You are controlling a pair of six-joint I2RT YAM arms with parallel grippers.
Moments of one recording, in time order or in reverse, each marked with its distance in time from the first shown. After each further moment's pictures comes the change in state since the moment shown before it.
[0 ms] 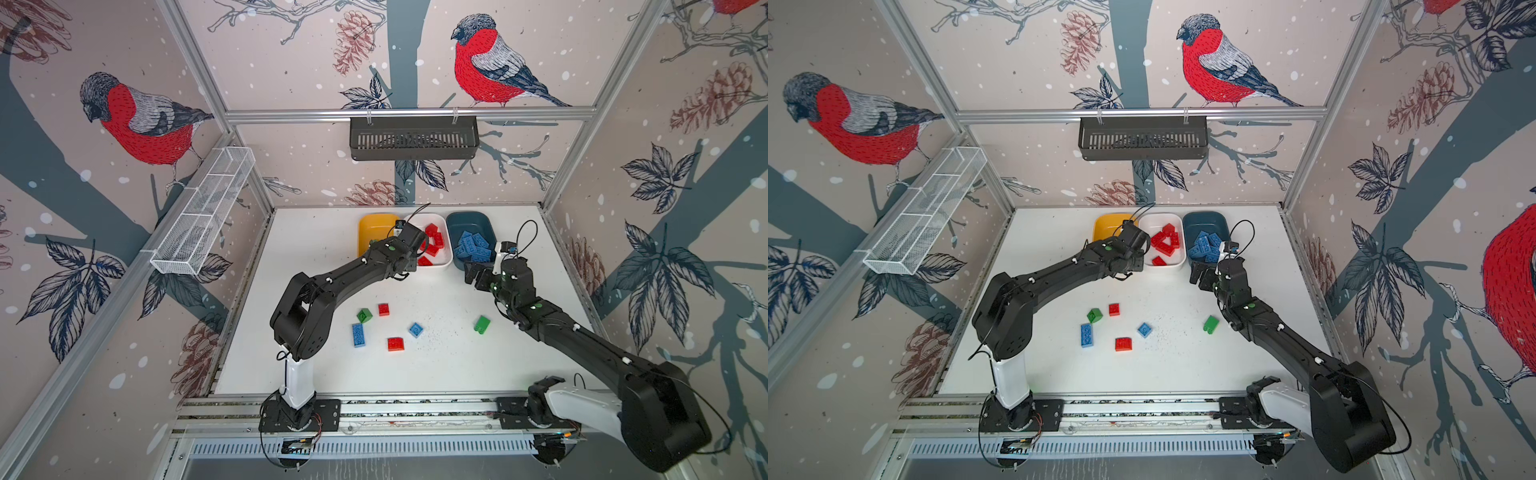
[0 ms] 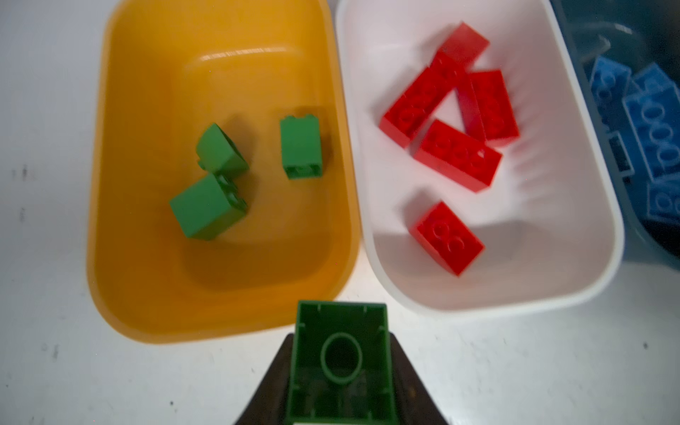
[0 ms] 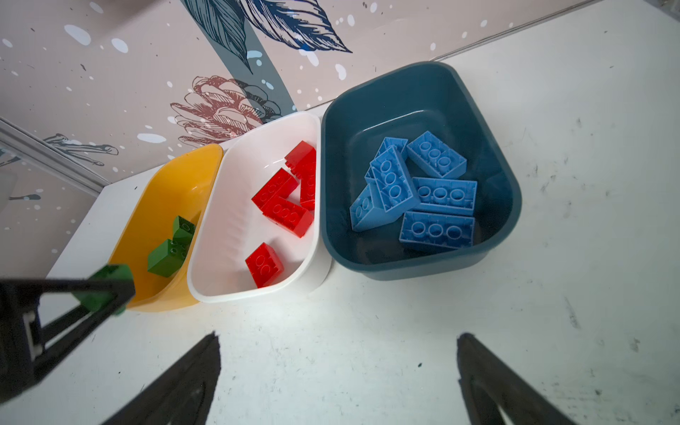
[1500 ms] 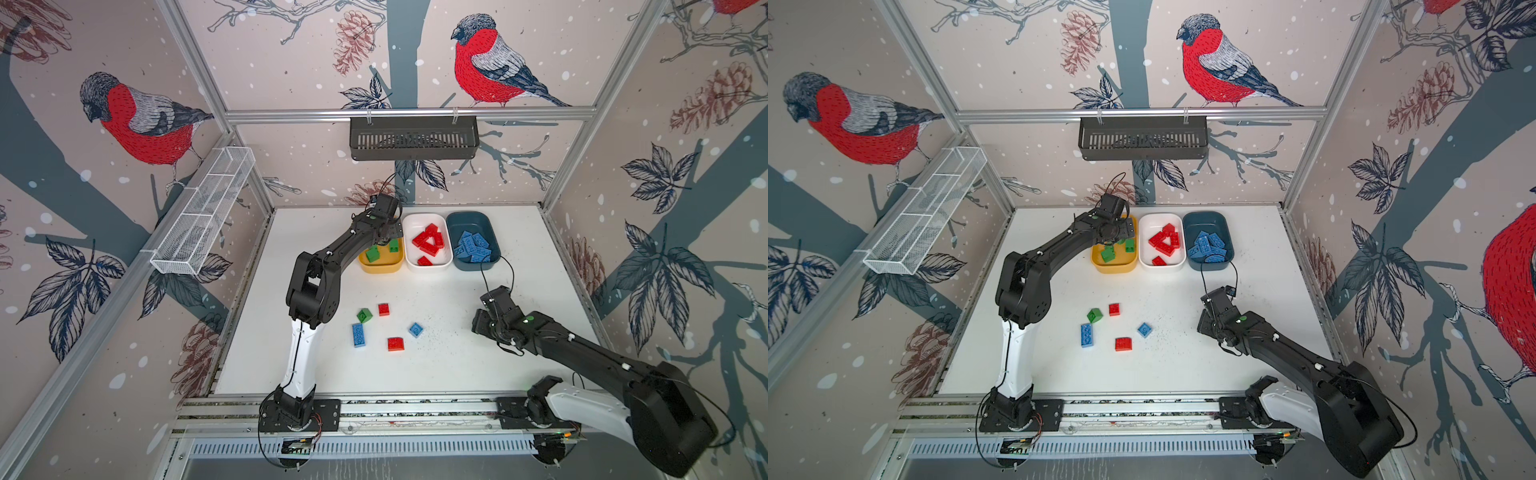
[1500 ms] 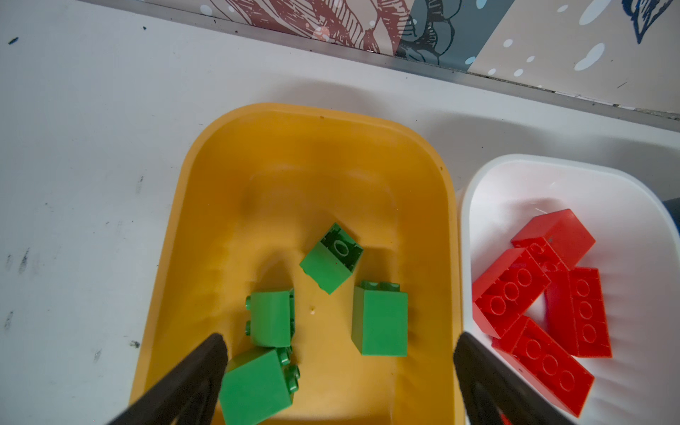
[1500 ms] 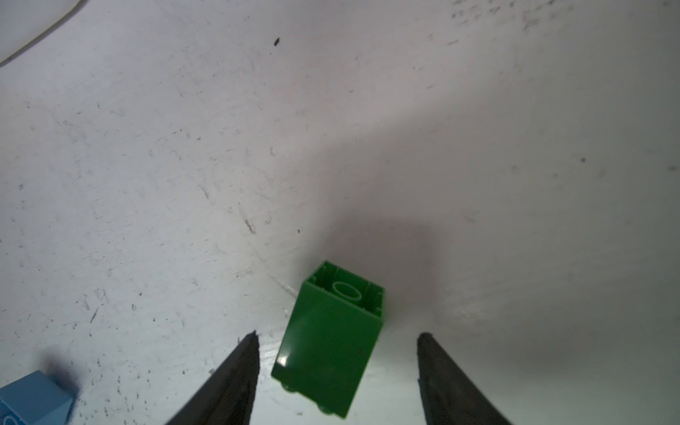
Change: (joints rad) left arm 0.225 0.267 0.343 -0.027 0.109 -0.011; right arm 0.166 -0.022 -0.082 -0.570 0.053 0.331
